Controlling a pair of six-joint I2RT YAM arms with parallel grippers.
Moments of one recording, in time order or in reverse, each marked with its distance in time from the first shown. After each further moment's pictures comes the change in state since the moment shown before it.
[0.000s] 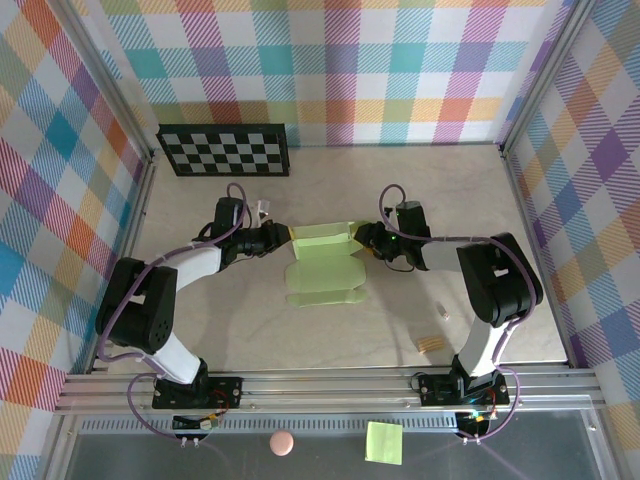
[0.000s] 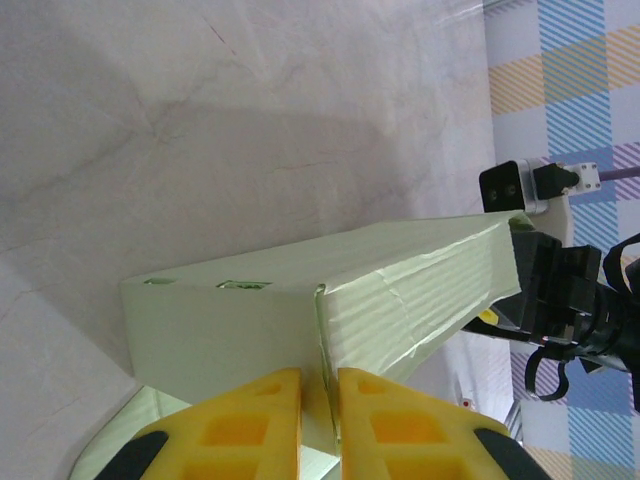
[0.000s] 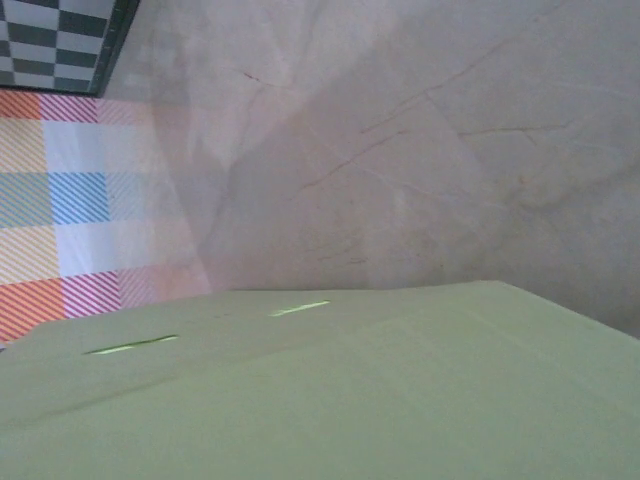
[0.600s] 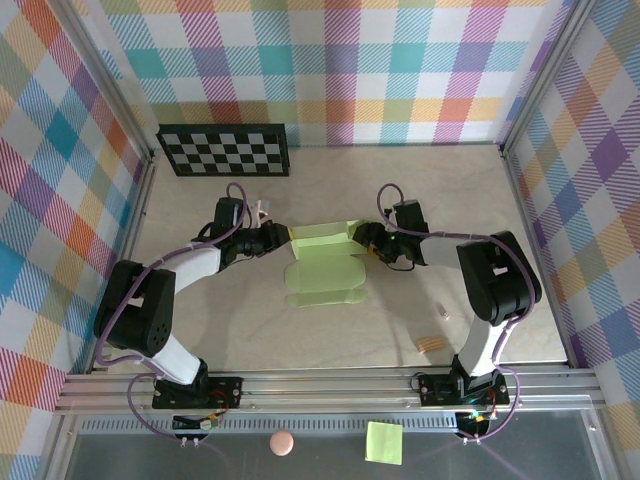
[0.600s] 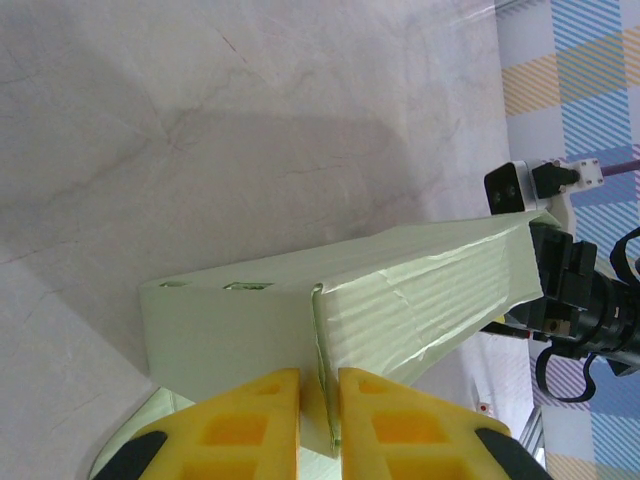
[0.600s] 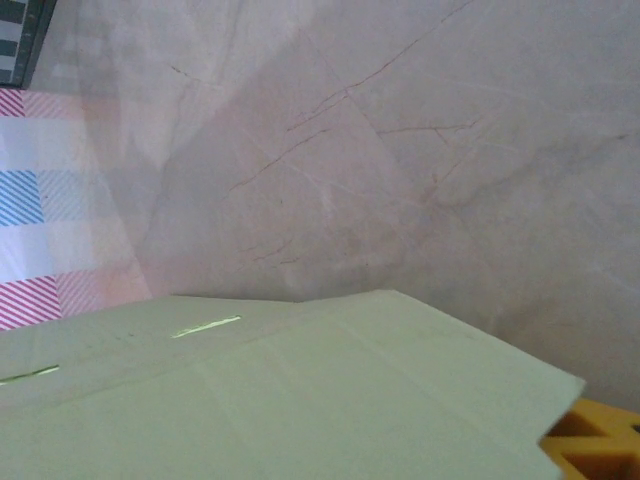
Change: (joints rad) left arm -0.004 -0.023 -0.001 -0.028 -0.043 0.030; right arm 0.000 0.012 0.047 -0.156 0.058 -0.074
